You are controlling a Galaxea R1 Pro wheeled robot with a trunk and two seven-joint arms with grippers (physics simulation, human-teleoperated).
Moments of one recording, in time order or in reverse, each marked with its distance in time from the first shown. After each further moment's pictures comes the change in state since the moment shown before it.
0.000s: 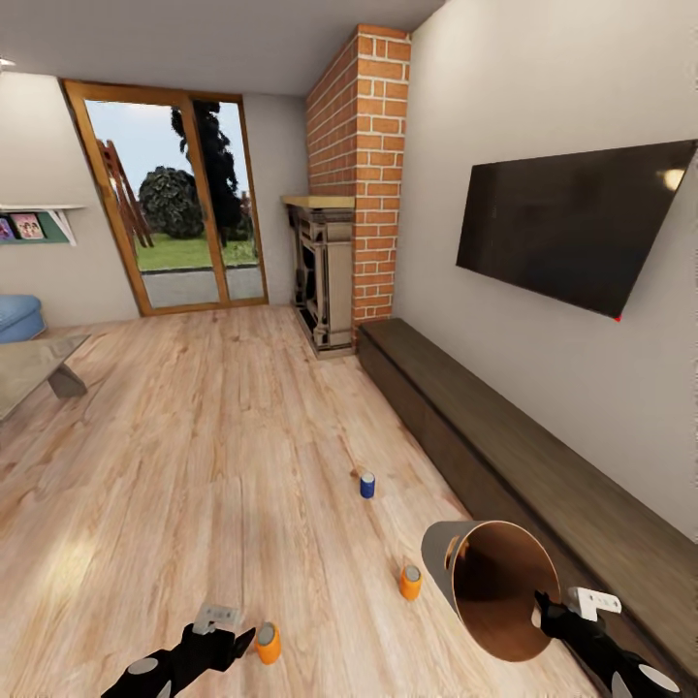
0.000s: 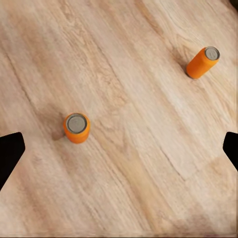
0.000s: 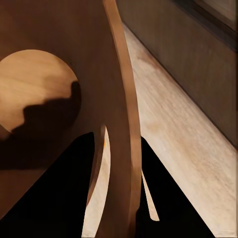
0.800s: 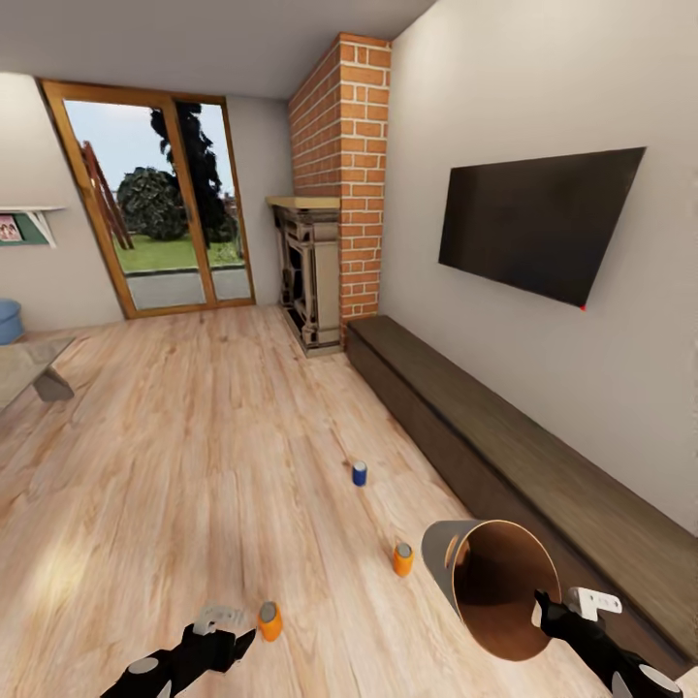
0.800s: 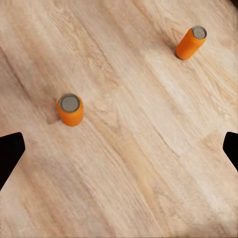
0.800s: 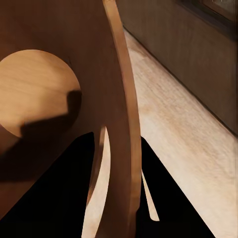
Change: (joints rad) left arm -0.001 0.000 -0.002 0.000 -0.003 0.007 -0.003; right arm 0.000 0.000 -0.001 0.000 -0.009 0.001 0.000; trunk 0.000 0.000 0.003
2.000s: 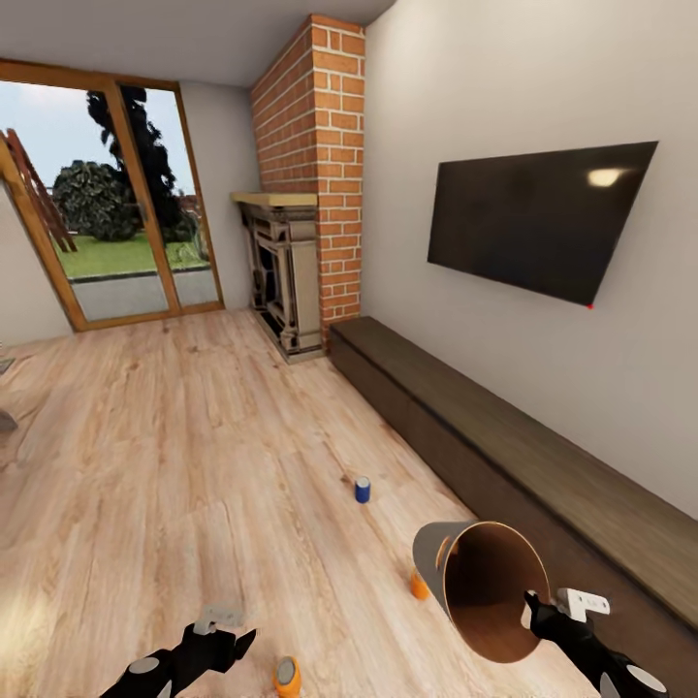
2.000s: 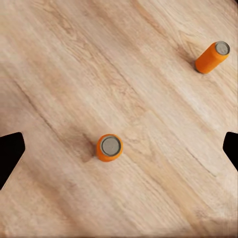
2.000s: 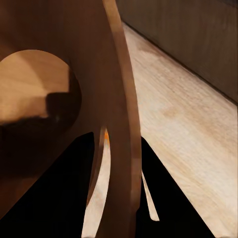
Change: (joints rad) left arm -0.001 0.000 -0.002 0.000 -0.009 -0.001 0.000; right arm 0.000 0.029 0.003 0.002 0.010 0.002 0.000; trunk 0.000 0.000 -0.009
